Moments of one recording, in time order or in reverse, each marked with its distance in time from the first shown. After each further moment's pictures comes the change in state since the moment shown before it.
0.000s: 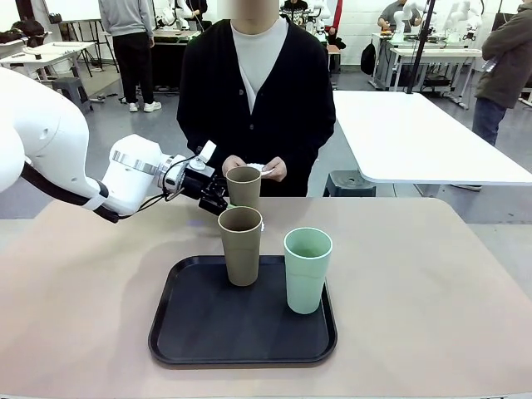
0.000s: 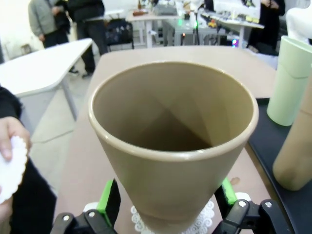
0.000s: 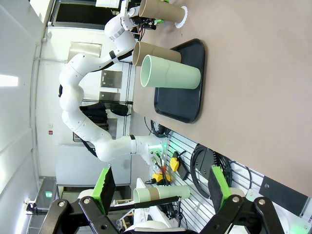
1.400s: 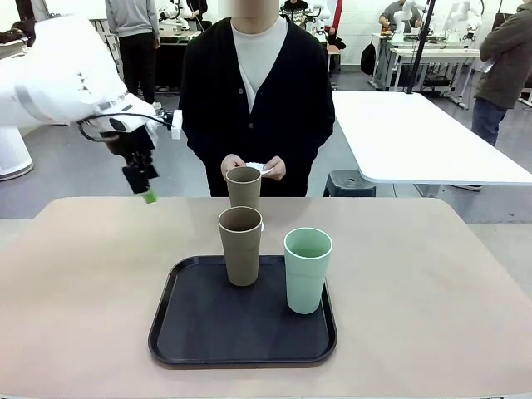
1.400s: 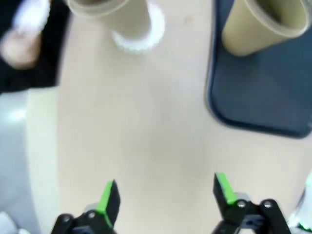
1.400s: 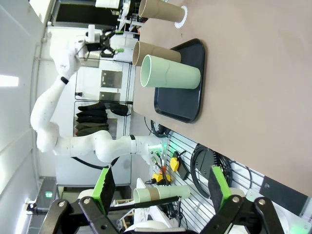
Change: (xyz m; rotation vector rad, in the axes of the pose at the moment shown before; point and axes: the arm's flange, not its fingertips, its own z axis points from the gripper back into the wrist) left arm 0.170 -0.165 0.132 0.348 1.015 0.217; right arm 0.000 0.000 0.000 0.000 0.000 -0.001
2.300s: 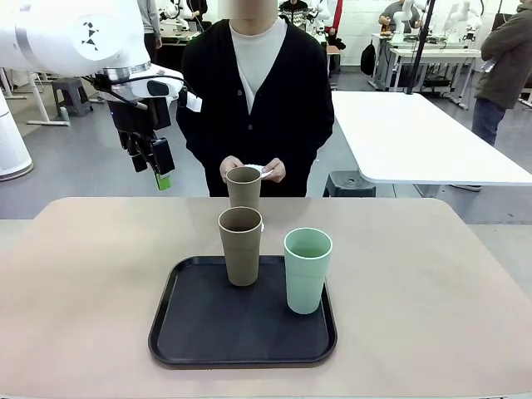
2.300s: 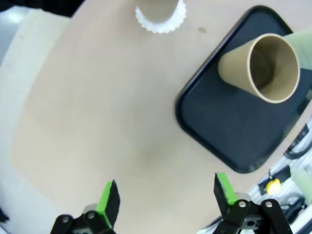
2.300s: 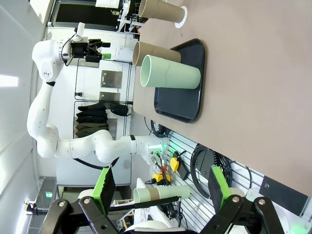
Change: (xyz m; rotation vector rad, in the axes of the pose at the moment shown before) left arm 0.054 -0.044 0.048 -0.017 0.136 0.508; right arm 0.000 0.000 0.000 0.000 -0.001 0.000
